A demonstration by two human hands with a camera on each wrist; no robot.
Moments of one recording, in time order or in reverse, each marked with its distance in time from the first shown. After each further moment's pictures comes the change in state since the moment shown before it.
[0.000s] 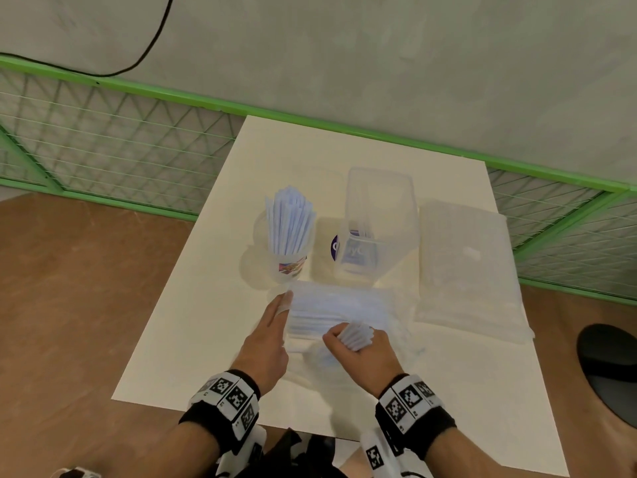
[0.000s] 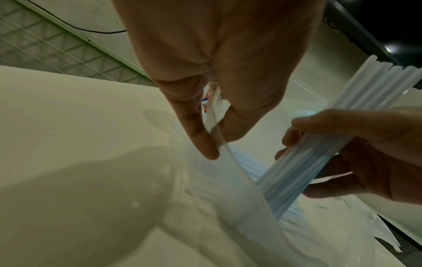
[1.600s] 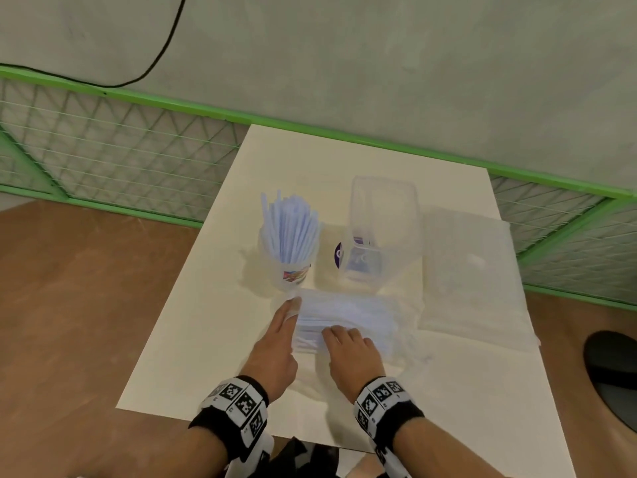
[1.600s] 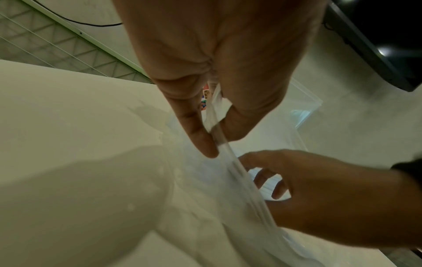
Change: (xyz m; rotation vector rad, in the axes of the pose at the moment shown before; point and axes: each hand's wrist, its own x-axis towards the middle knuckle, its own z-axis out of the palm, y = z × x) left_hand 0.003 0.004 0.000 -0.012 -0.023 0.046; right_hand 0.029 0.031 0.038 -0.976 -0.134 -0.185
